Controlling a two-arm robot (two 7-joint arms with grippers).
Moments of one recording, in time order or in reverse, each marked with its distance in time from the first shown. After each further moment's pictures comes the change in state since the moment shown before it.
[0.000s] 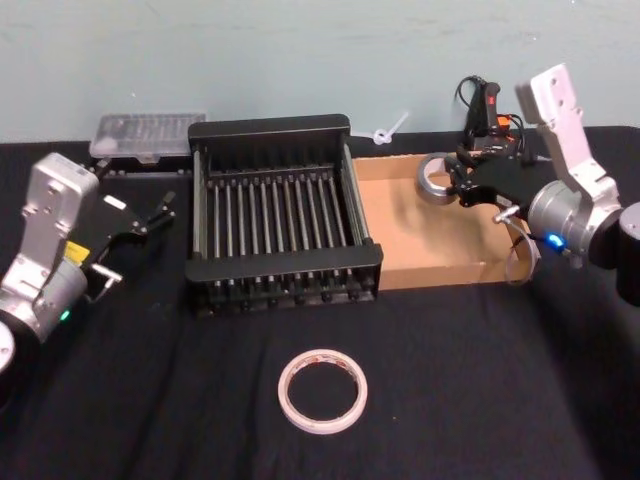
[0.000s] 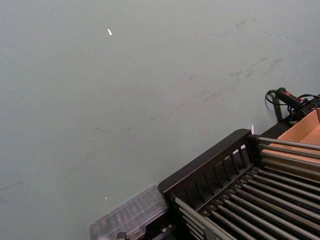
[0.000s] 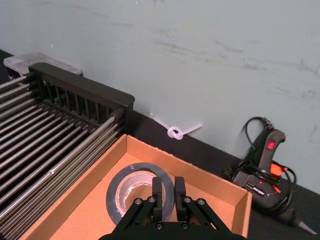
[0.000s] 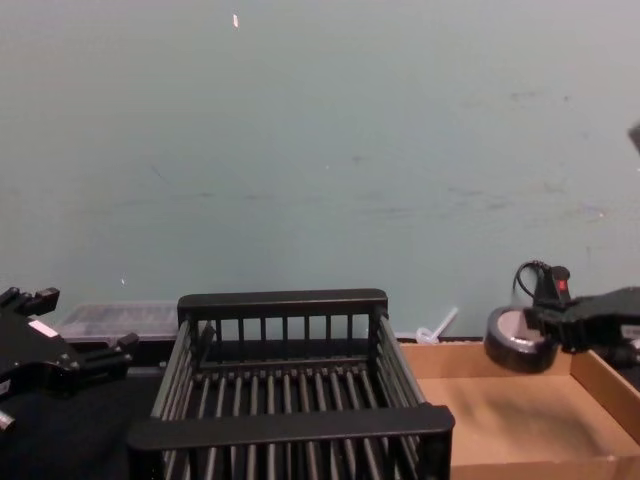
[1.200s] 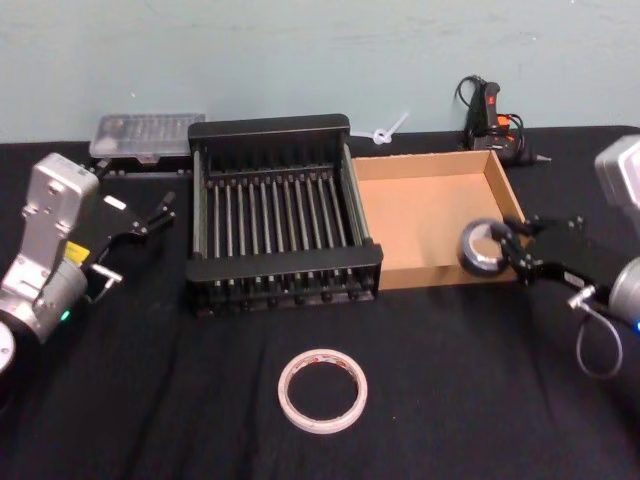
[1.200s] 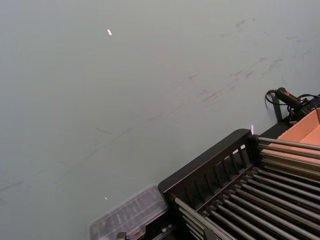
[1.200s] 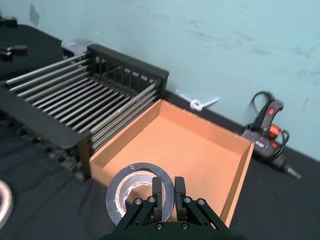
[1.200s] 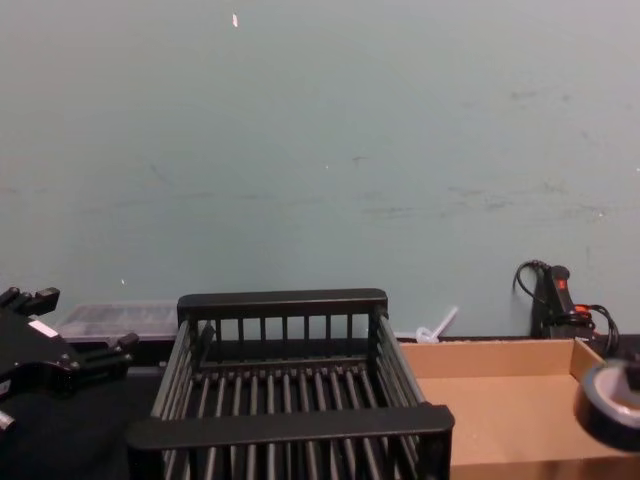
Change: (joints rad) left arm 0.000 0.000 0.000 0.000 0.000 0.000 0.000; right arm -0.408 0.244 0.113 -0.480 0.117 0.046 0.007
